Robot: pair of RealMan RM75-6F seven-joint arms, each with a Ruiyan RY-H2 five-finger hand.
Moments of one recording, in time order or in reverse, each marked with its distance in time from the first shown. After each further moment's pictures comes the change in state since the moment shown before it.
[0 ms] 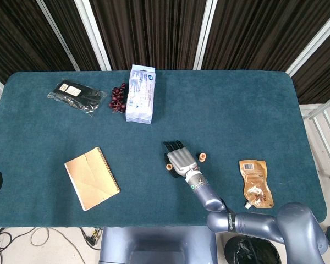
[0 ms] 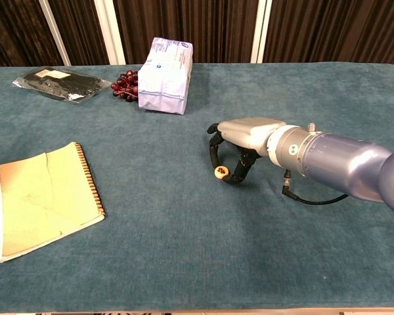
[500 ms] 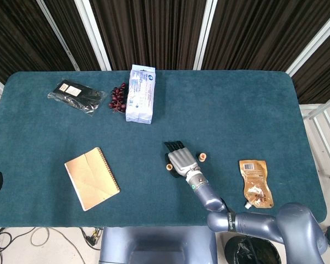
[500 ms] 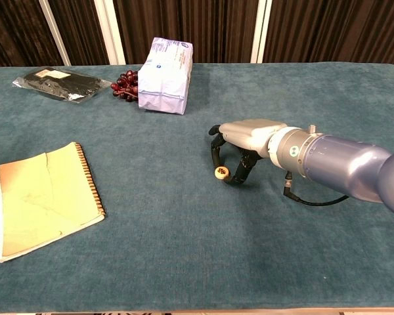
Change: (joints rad) left arm 0.000 -0.002 0.002 0.004 0.003 -0.001 -0.003; right arm -0.001 -0.006 -0.004 0.014 0.001 -0.007 0.011
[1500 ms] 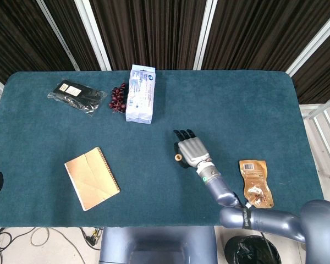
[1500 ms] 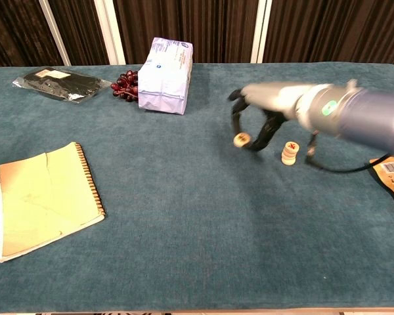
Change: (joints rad) left arm 0.000 -0.001 0.003 -0.002 0.005 0.000 0.005; right arm -0.018 0.211 0.039 -0.187 0.039 0.049 -0.019
